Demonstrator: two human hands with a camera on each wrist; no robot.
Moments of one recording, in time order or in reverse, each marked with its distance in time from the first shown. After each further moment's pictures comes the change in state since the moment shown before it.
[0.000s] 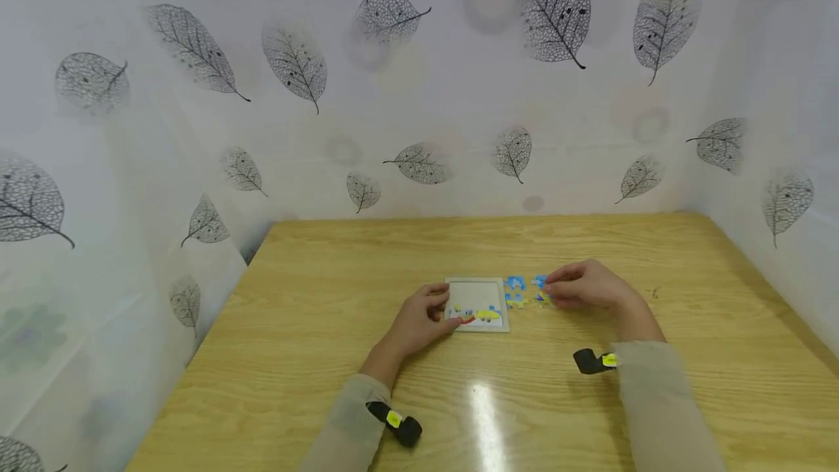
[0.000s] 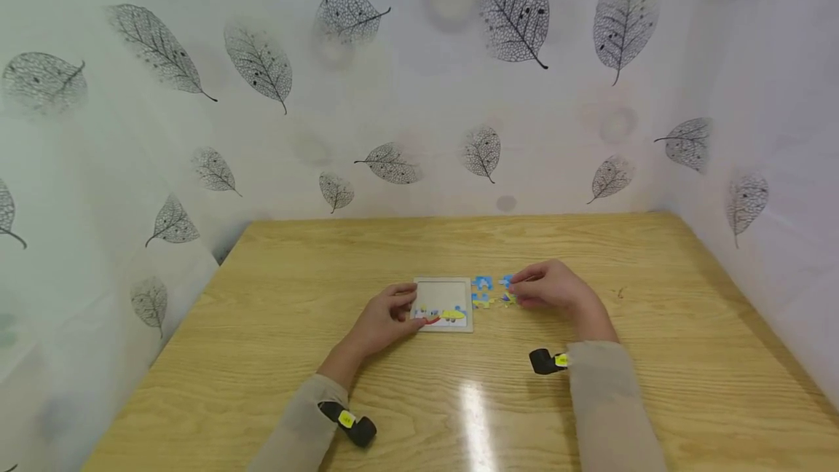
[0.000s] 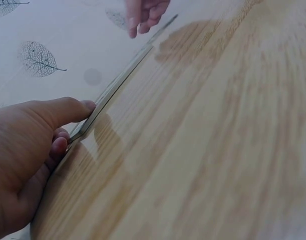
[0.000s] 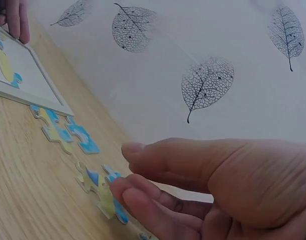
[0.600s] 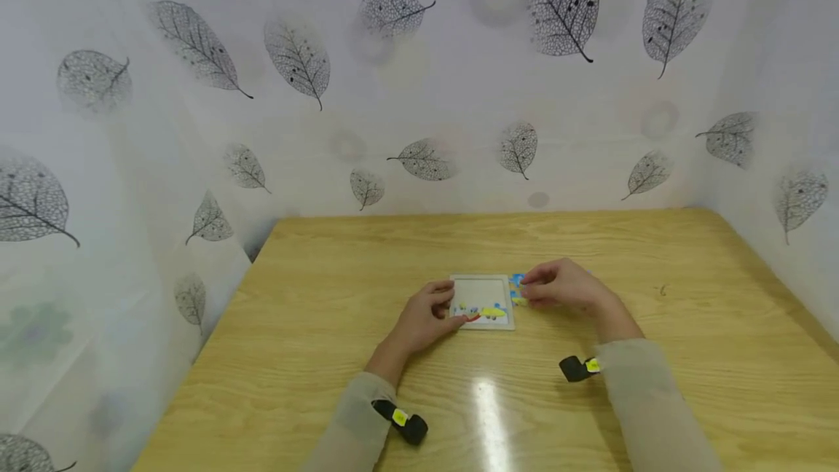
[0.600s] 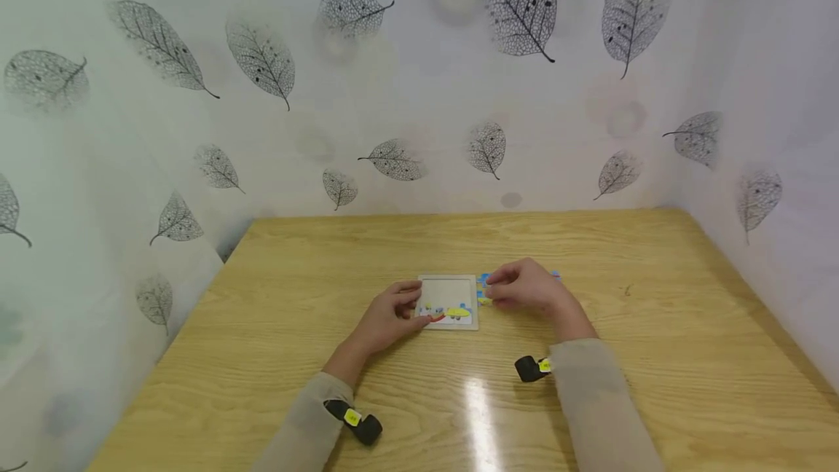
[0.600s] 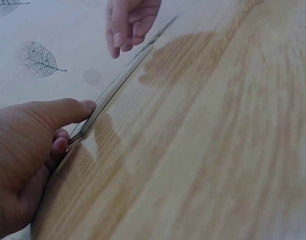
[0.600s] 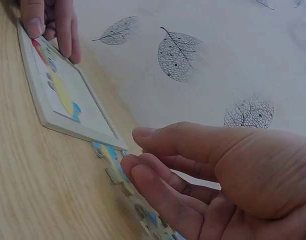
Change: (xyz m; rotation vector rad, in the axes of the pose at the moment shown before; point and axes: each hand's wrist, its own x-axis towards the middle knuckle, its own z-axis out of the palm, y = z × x) left_hand 0.001 0.001 0.000 -0.019 -0.001 -0.025; right_hand 0.018 -0.017 0.038 0.017 -0.070 -0.080
